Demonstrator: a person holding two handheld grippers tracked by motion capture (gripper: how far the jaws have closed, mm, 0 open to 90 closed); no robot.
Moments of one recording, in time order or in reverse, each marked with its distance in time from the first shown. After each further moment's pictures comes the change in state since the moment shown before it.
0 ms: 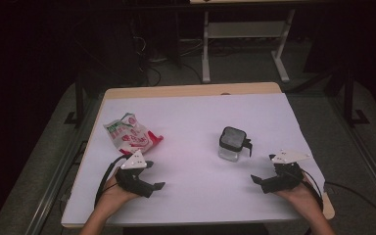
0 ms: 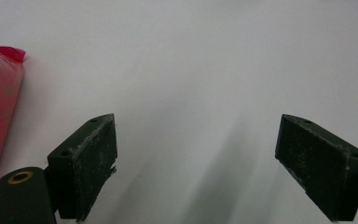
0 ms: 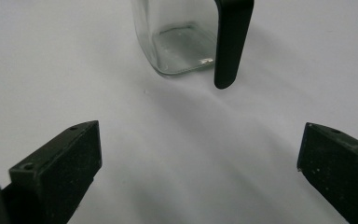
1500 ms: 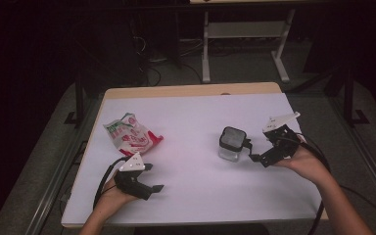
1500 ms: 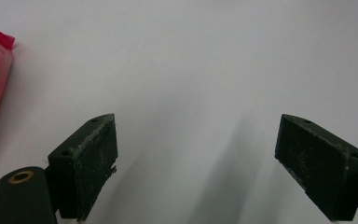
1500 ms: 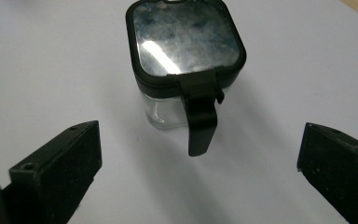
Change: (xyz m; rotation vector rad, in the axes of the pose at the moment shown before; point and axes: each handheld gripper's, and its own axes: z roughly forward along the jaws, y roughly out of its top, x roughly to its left) left arm 0.002 -0.010 0.000 0.002 -0.023 0.000; right arm -0.024 0.101 -0.006 0.188 0.112 -0.160
